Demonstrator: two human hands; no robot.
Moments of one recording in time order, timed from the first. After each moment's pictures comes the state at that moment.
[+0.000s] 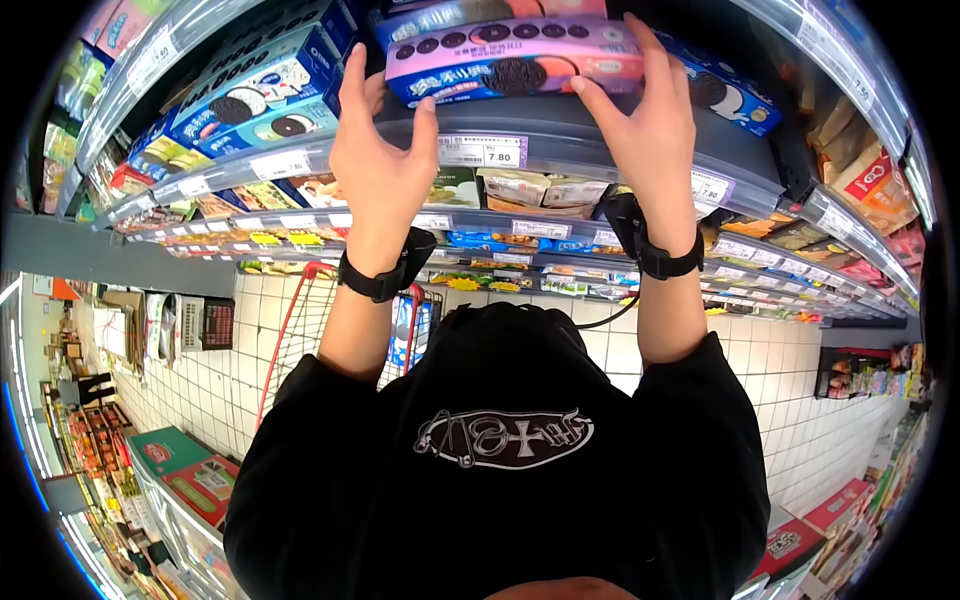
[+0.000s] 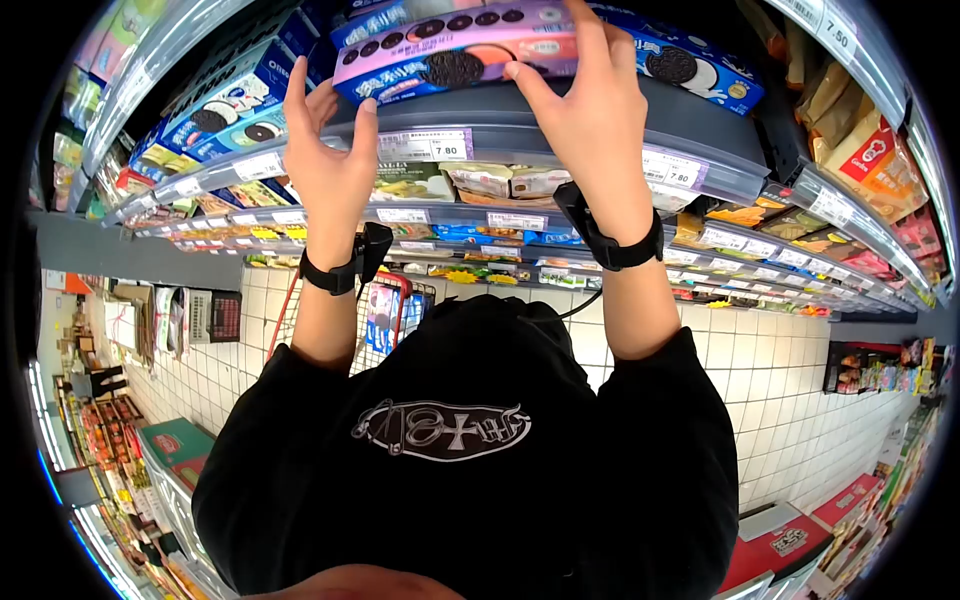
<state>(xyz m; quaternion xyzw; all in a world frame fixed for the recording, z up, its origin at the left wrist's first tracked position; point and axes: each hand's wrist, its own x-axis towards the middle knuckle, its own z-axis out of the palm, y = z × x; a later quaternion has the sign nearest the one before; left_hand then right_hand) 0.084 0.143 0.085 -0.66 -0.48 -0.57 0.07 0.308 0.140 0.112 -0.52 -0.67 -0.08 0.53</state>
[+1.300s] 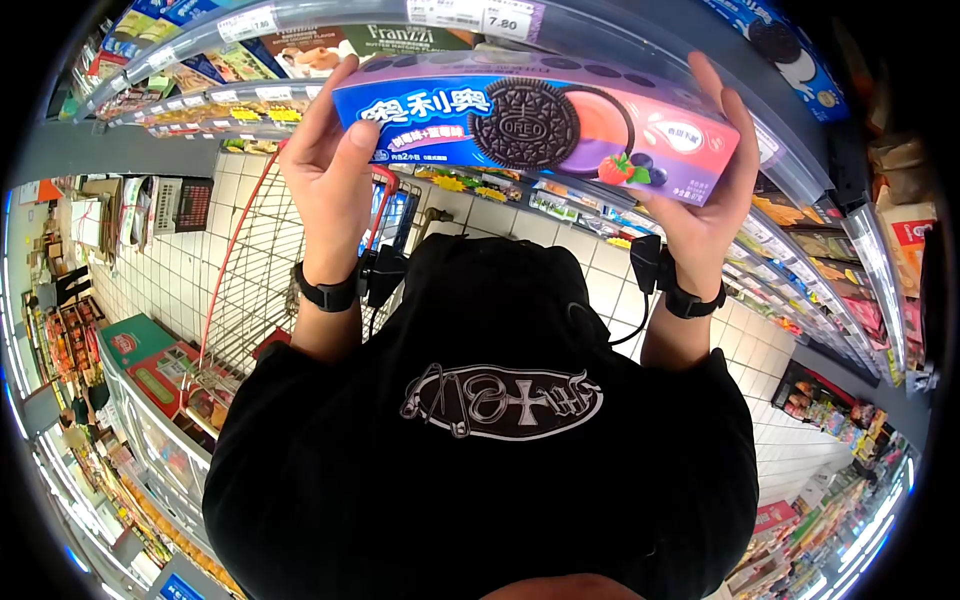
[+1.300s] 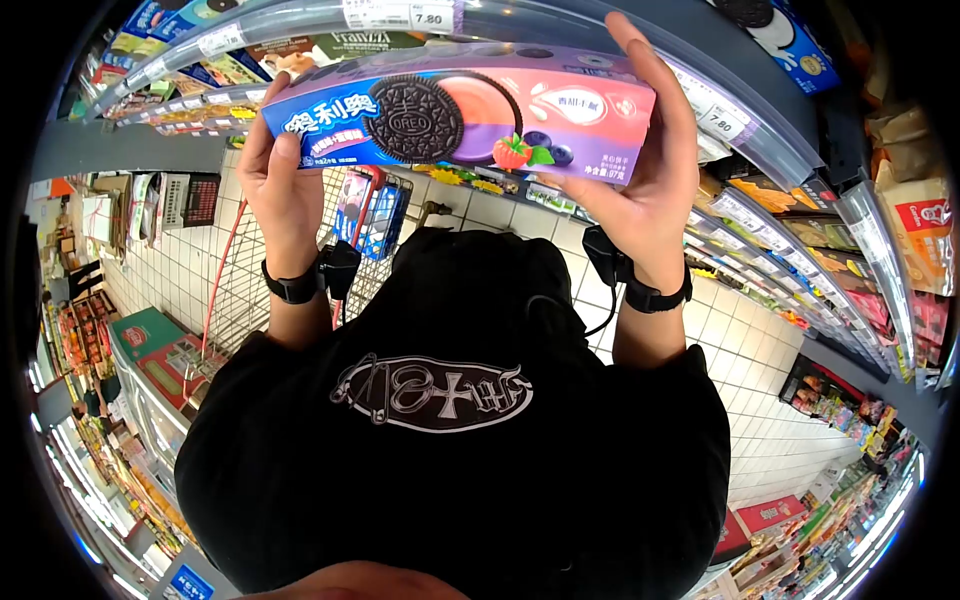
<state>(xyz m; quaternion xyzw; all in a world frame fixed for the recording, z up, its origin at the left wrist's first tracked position) 0.076 0.029 0.021 -0.47 -0.33 -0.71 -0.40 0.364 0.075 0.035 -0.21 -0.71 0.31 0.59</state>
